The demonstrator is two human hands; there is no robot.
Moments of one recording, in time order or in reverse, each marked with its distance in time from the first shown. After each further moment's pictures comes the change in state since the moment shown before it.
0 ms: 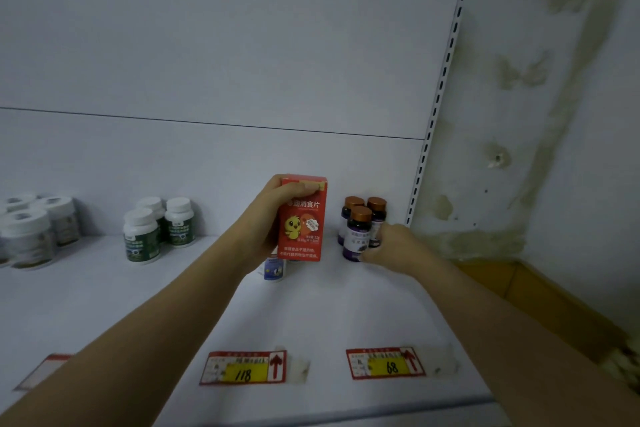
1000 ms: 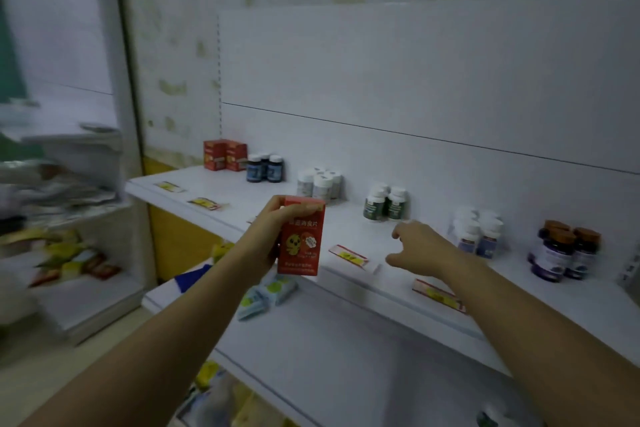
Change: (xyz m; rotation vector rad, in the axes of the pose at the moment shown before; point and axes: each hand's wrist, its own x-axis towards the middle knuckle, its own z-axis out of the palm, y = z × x) left_hand -0.313 0.063 -0.100 0.139 0.711 0.069; right_hand -0.159 -0.220 0.069 -0.331 -0.236 -0.576
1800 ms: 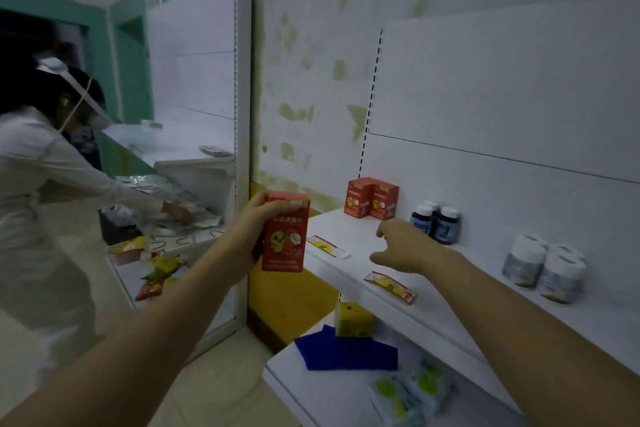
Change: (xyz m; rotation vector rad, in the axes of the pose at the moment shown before) left_hand 0.148 0.076 -0.422 0.031 0.199 0.108; right_hand 0.285 -0.394 0.056 -0.007 -0.021 -0.288
